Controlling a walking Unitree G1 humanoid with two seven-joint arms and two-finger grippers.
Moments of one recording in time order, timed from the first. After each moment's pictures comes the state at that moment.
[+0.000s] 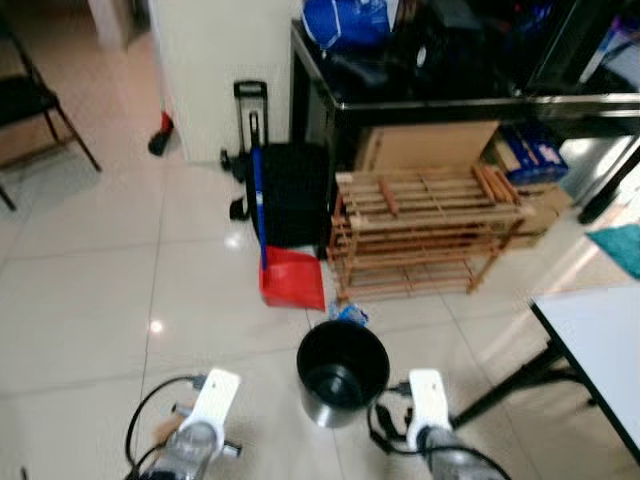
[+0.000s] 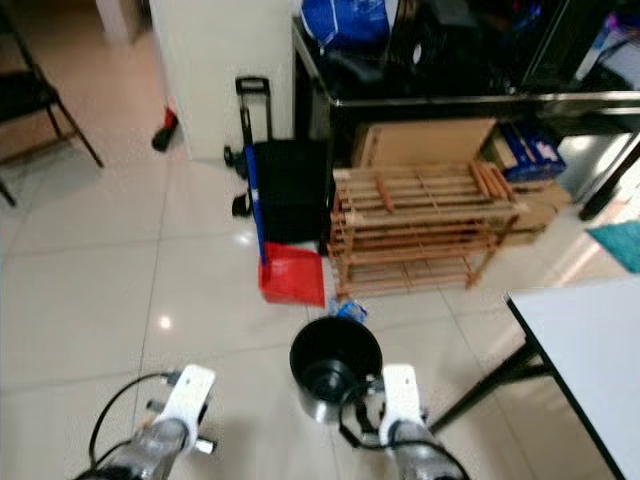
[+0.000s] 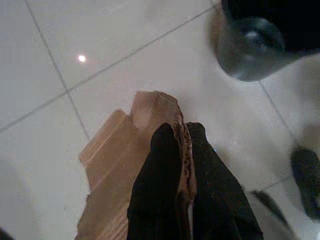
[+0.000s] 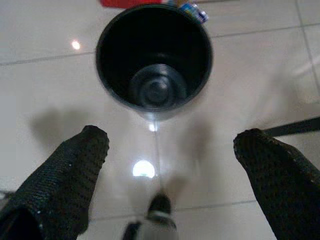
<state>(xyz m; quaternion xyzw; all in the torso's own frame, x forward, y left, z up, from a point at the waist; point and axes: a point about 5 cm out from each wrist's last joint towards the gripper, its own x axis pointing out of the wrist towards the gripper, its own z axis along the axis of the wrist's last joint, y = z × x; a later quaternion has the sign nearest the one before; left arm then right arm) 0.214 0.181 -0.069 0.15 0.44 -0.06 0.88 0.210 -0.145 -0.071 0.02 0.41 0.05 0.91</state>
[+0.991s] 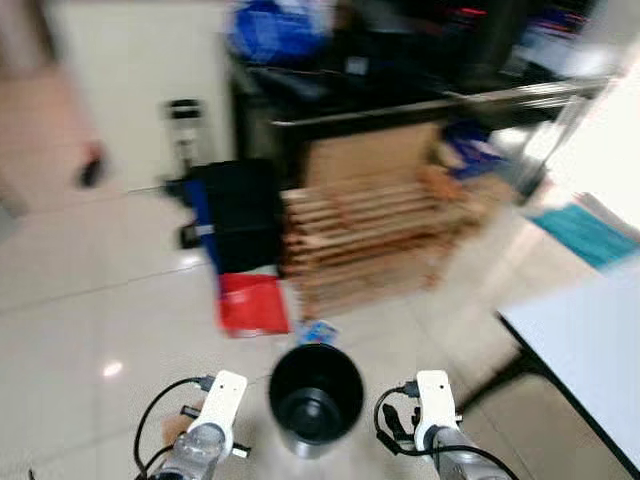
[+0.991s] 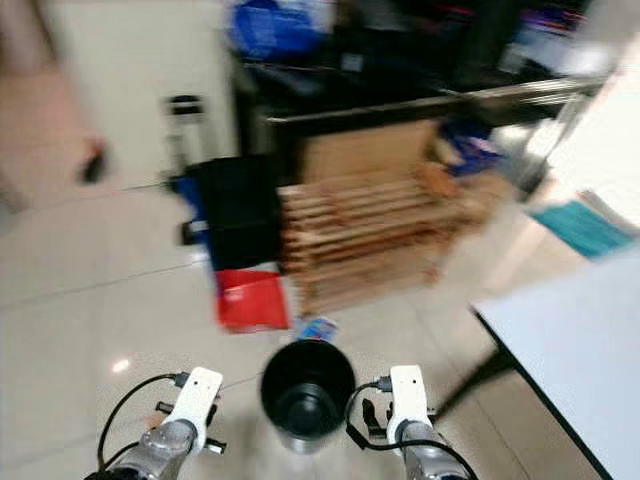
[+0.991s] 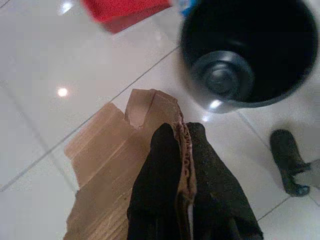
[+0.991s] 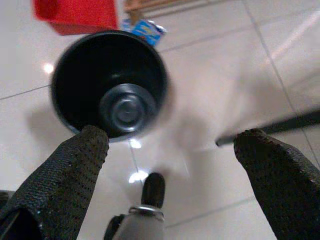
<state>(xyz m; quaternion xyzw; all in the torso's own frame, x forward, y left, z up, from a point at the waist) 0.212 0.172 -0.071 0.14 0.44 -0.07 0.89 0.209 -0.153 -0.072 0.02 0.41 0.05 0.91</state>
